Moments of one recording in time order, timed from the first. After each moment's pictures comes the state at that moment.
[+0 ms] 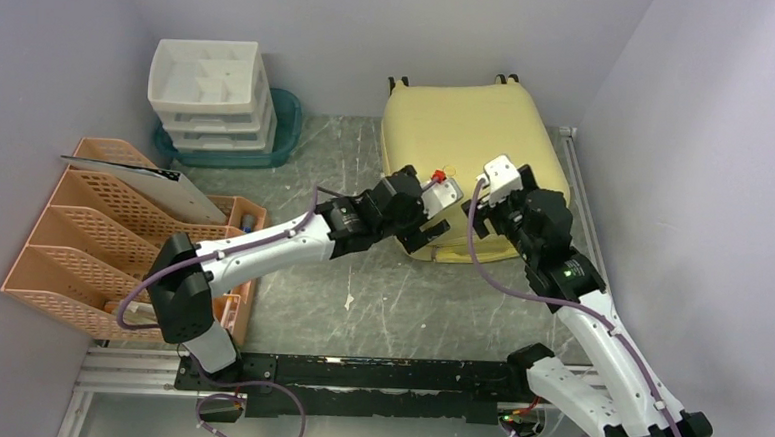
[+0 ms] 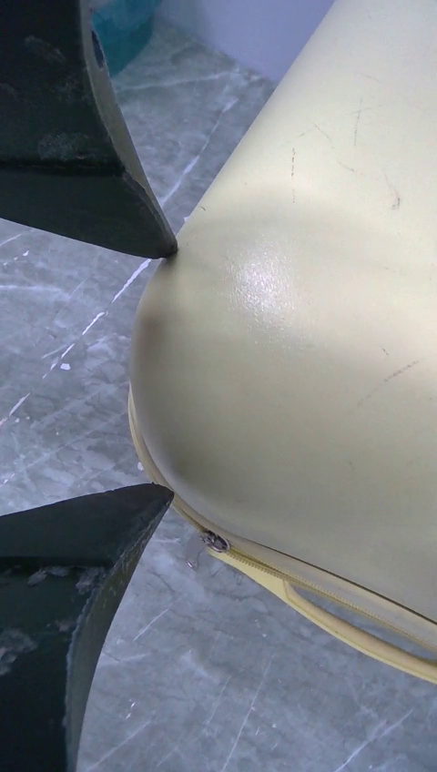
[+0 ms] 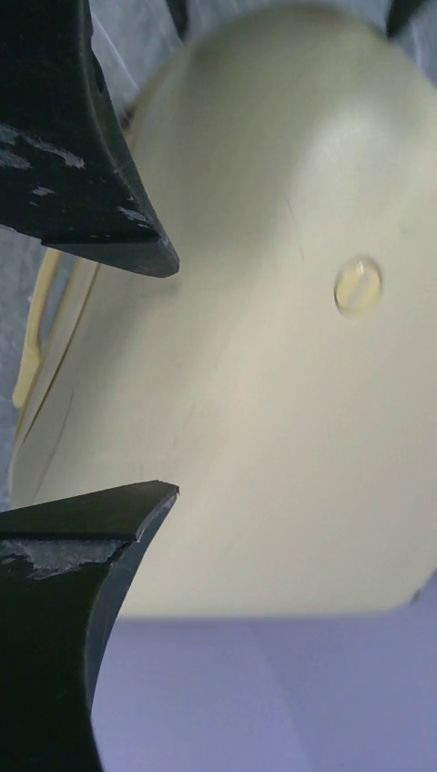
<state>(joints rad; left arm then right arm) -0.99 1.62 1.38 -0.31 -0.21 0.22 0.41 0.84 0.87 -0.32 0.05 -0.43</state>
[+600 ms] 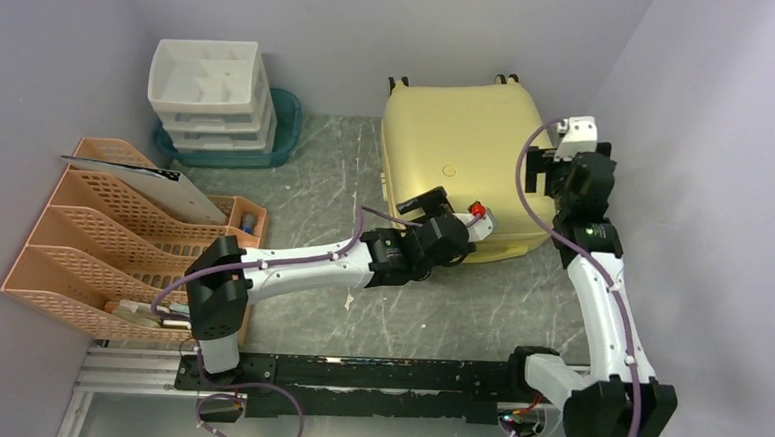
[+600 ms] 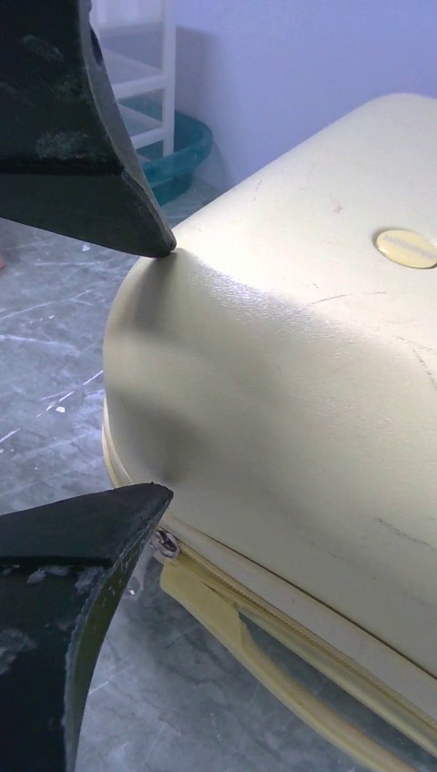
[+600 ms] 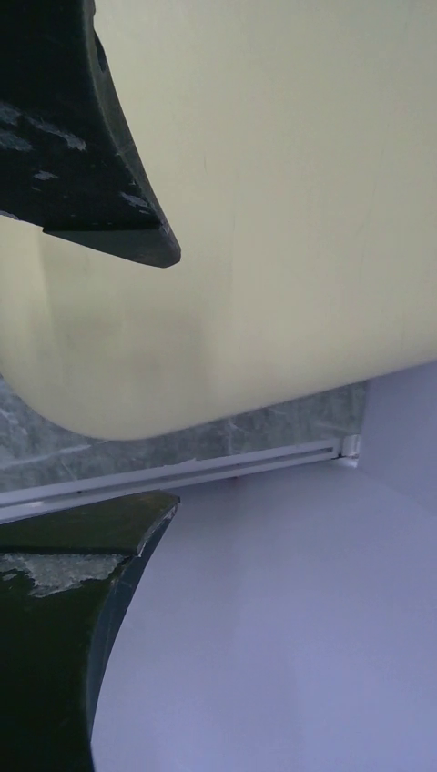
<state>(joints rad) -1.21 1.77 1.47 -0.26 -0.69 0.31 0.04 1.03 1.01 -0.20 0.19 -0.25</state>
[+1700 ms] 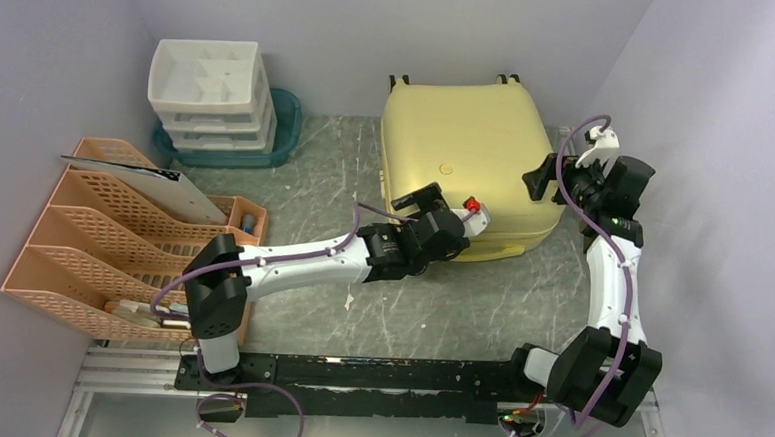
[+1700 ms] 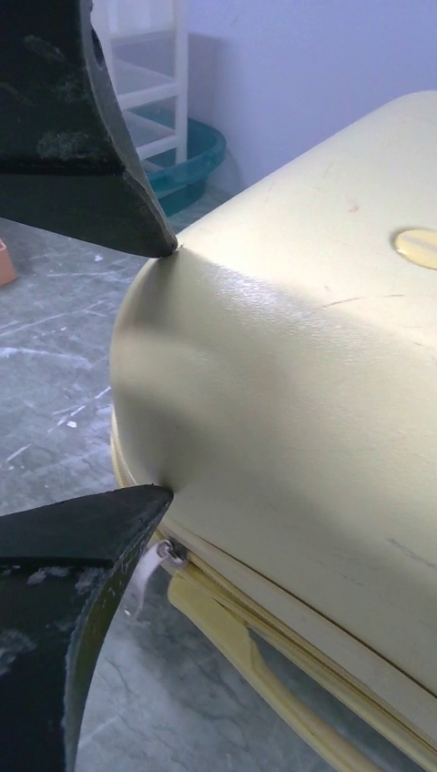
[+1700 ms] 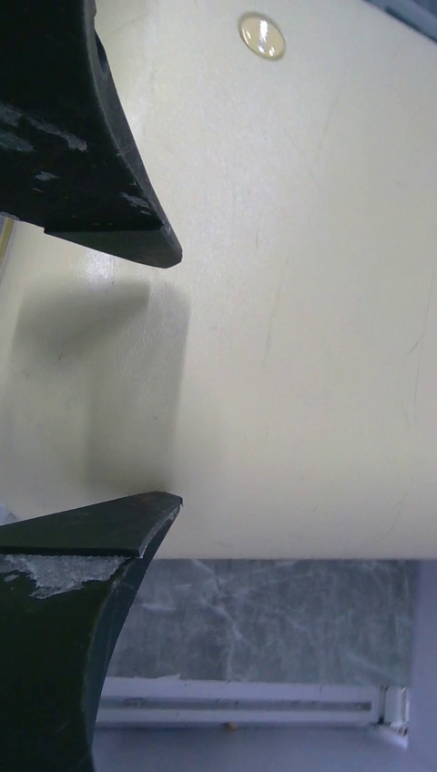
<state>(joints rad) -1.18 1.78 1.49 -0.28 -0.71 0.32 -0.33 1.19 1.00 -0.20 -0.61 -0.04</state>
